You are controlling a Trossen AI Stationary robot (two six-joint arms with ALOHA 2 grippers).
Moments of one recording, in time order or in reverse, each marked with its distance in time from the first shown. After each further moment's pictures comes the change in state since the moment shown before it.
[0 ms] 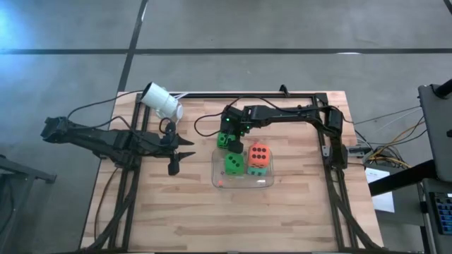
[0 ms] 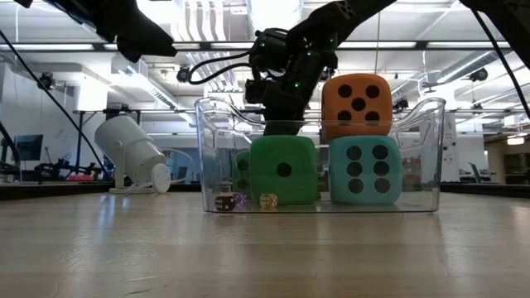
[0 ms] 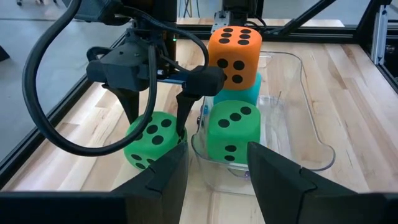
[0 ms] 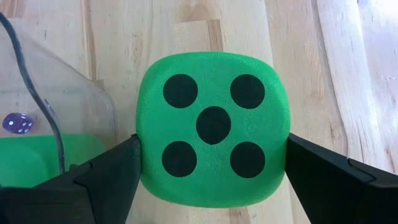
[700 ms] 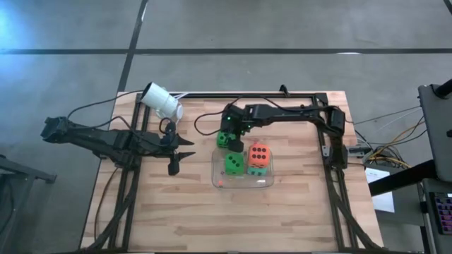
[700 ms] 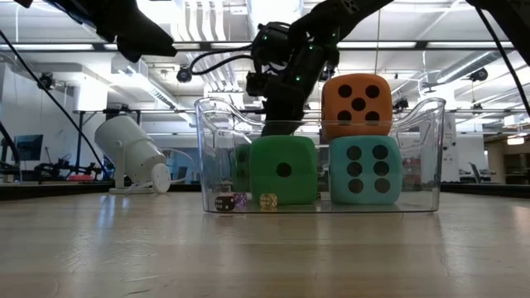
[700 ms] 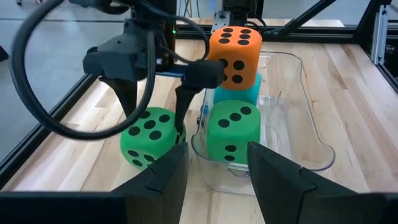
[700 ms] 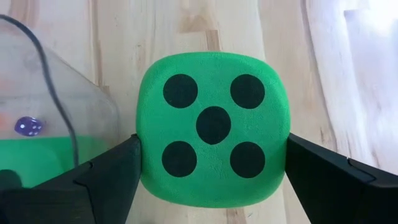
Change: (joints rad) left arm 0.000 0.000 0.000 0.000 0.000 0.000; right arm 0.000 -0.026 0.000 0.000 0.000 -0.005
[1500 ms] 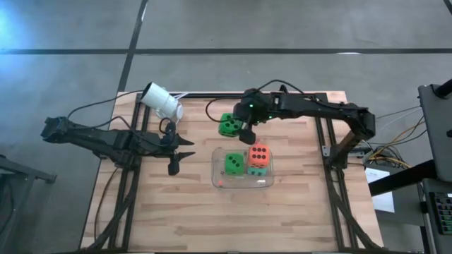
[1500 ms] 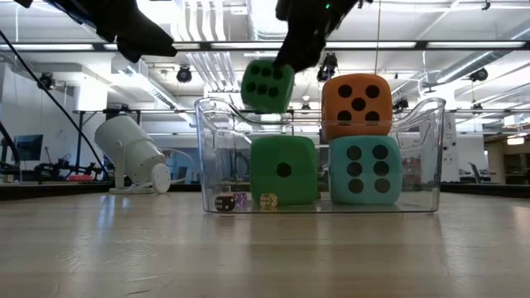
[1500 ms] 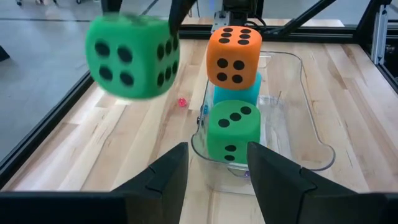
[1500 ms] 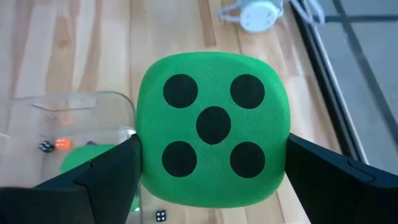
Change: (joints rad) left arm 0.000 0.000 0.000 -0.001 0.000 0.000; right arm 0.019 -0.317 0.002 -0.081 0.038 0.010
